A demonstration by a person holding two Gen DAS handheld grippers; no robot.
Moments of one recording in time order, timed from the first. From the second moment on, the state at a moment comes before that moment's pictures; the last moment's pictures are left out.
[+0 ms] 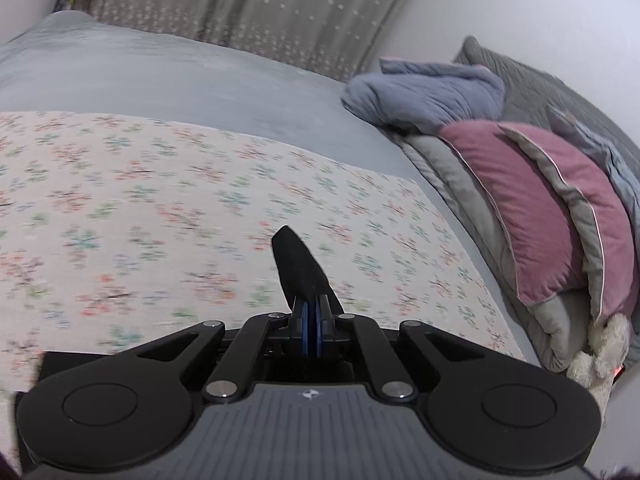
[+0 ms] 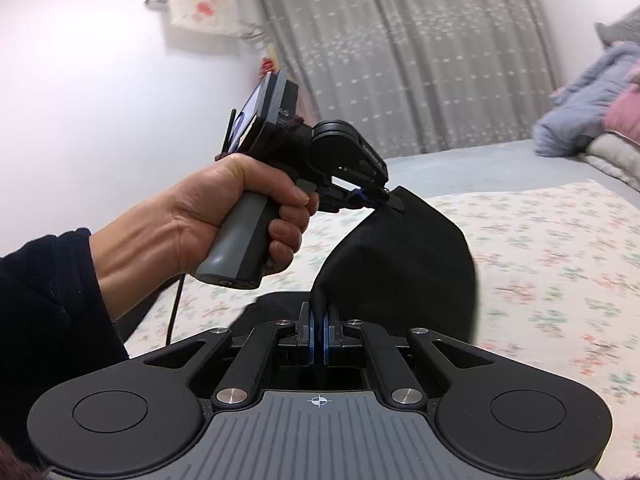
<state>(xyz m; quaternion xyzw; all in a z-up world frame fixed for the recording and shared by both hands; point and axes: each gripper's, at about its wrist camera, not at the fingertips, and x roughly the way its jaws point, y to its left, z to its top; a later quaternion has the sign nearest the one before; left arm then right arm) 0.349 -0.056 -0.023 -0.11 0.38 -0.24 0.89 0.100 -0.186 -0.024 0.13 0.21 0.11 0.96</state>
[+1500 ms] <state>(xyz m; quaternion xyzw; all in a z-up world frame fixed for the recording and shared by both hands) 0.246 0.088 -0.063 -0.10 0.36 -0.14 0.92 0.191 -0.138 -0.053 0.09 0.33 0.17 0.92</state>
